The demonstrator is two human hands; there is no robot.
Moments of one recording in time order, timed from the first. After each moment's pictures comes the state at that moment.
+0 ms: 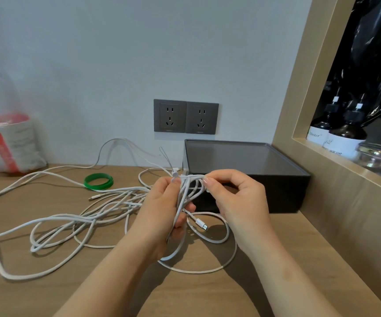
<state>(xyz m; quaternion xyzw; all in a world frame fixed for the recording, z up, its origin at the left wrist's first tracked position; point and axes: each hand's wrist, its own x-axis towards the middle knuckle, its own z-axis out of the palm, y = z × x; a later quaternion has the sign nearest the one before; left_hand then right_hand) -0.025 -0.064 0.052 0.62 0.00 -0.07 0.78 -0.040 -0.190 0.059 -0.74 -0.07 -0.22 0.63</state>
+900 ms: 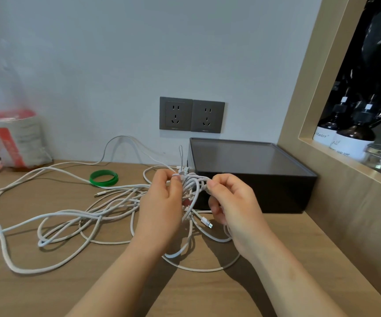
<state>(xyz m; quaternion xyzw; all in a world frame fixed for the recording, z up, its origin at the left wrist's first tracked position) -0.024 -0.060 0.043 0.78 -0.03 0.16 0.61 -0.039 -0.179 0.057 -0.74 -0.03 -0.10 0.66</state>
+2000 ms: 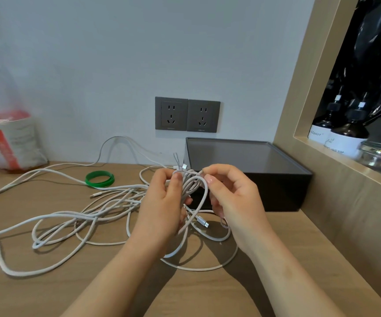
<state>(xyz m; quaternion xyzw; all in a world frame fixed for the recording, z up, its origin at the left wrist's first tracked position) -0.029 -0.066 0.050 0.70 -0.03 0.09 0.71 -0.042 -0.186 0.060 -0.73 -0.08 -0.16 0.66</state>
